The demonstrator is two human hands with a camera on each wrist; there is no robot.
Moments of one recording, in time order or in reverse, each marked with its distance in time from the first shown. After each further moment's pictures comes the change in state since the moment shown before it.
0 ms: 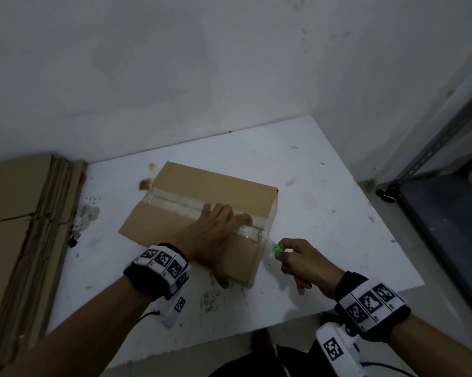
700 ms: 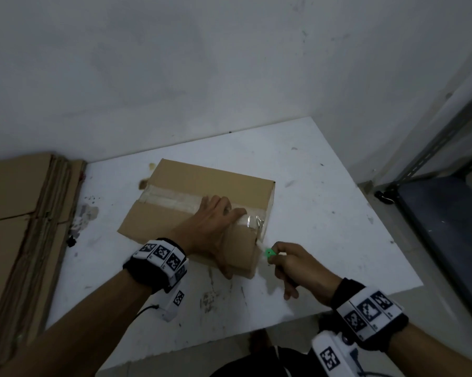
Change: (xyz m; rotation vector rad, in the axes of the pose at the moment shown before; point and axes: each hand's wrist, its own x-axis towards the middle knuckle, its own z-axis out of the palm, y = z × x) left_hand 0.007 -0.016 0.005 -0.144 0.151 -0.006; right_hand -0.004 -0.003 0.014 0.112 -0.021 0.003
